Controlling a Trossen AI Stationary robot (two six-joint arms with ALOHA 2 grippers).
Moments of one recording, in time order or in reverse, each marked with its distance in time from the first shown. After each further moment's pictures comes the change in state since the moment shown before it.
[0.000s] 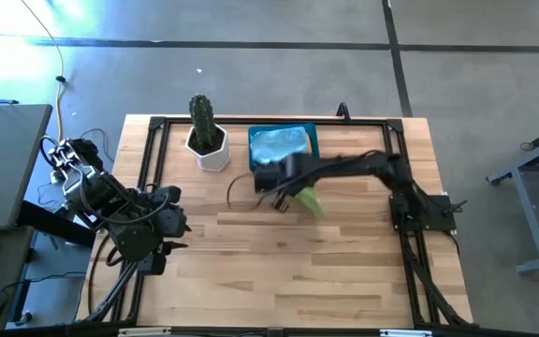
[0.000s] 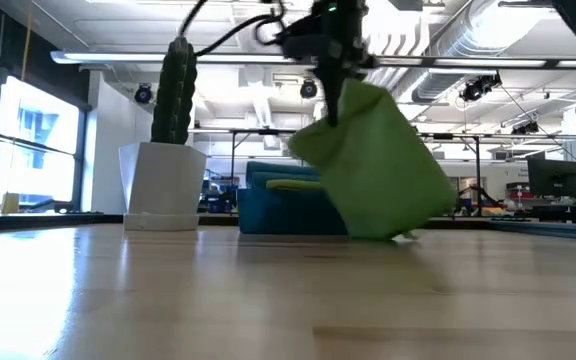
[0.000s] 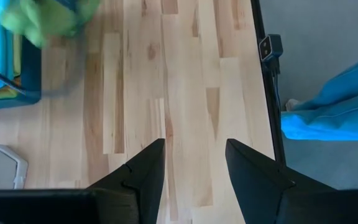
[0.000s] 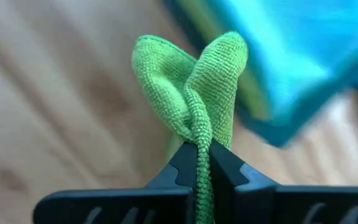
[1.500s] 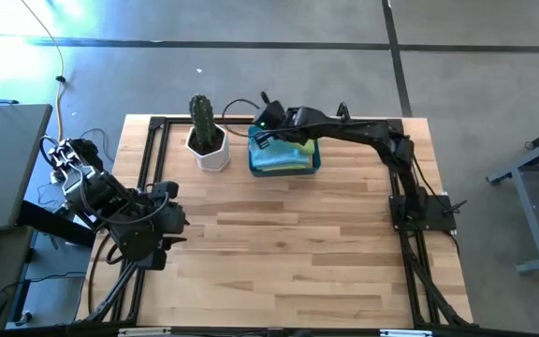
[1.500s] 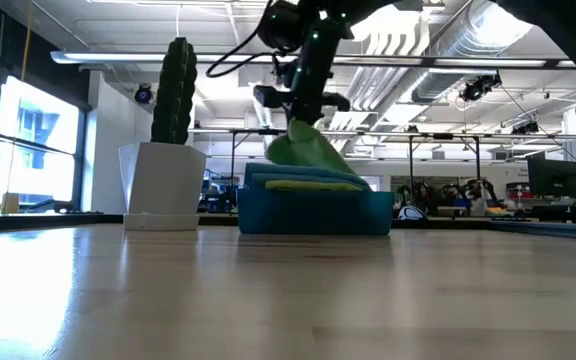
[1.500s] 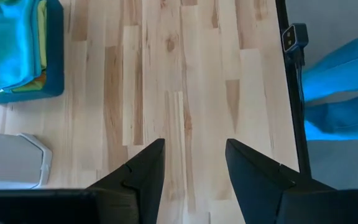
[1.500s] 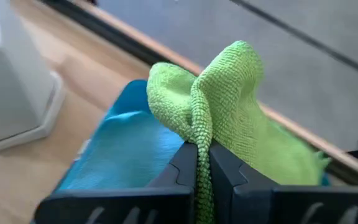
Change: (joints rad) left arm 0.000 0.000 0.000 -0.067 -0.045 -0.008; right arm -0.343 -0.011 -0.078 0.569 0.173 -0.028
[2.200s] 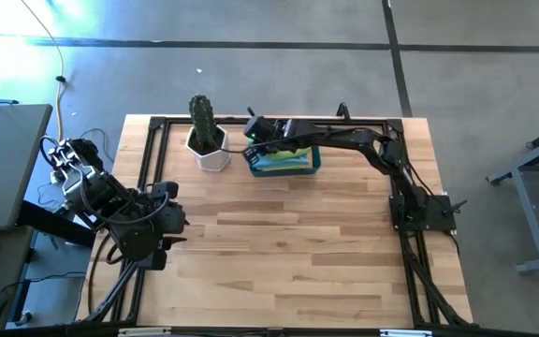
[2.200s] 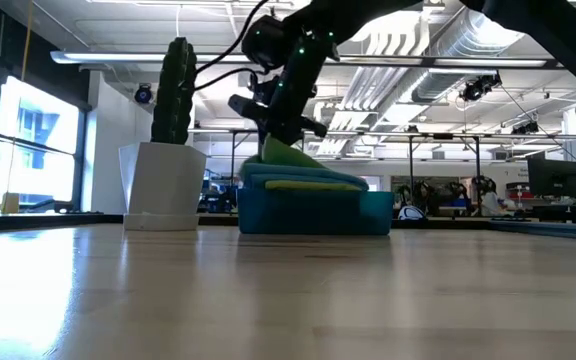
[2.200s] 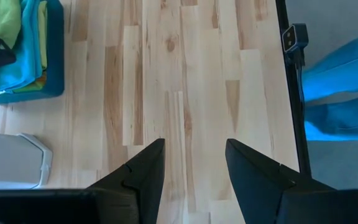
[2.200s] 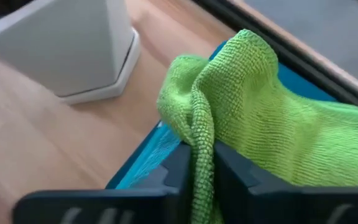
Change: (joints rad) left arm 0.000 0.000 0.000 0.000 -0.001 0.000; right arm 0.041 0.095 0.000 0.119 -0.225 -0.045
